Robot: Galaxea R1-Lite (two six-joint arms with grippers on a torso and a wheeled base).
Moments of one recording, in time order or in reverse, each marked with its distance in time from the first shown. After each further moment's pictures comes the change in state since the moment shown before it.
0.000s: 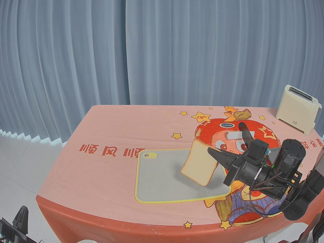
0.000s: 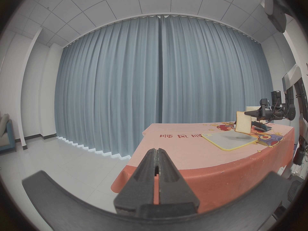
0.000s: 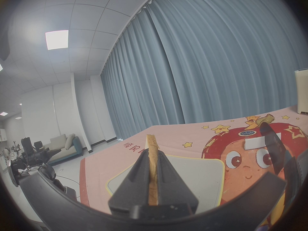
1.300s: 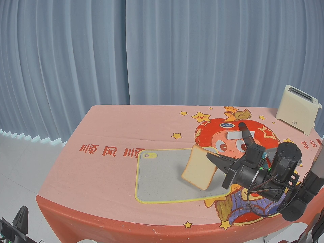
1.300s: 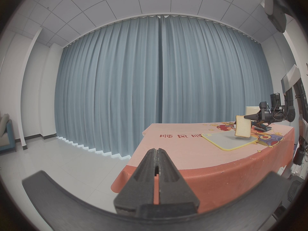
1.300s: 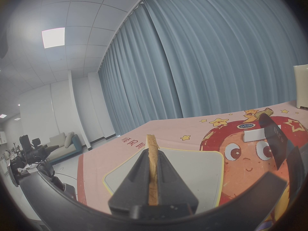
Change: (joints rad) left arm -0.001 0.000 0.000 0.000 0.000 0.000; right arm -0.006 0.034 0.013 0.000 0.000 0.007
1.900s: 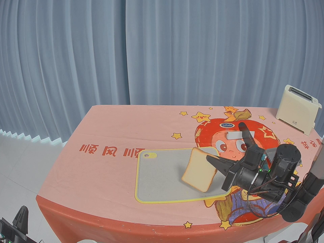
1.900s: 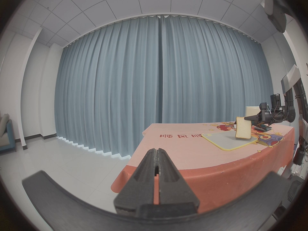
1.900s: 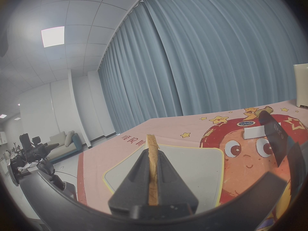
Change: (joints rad) left arm 0.000 0.000 0.000 0.000 0.000 0.000; right arm 0.005 0.005 0.011 0.000 0.001 -0.002
